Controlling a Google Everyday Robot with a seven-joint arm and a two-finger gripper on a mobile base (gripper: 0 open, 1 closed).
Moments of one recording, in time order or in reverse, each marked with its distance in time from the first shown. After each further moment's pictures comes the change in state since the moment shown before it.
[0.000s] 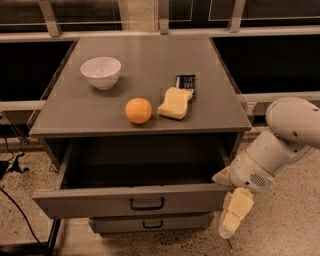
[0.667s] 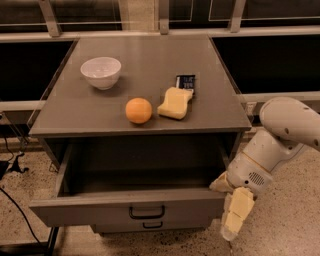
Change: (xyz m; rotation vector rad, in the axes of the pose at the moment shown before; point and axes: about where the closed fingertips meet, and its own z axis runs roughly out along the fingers) arm 0.001 0.017 0.005 -0.146 0.015 0.037
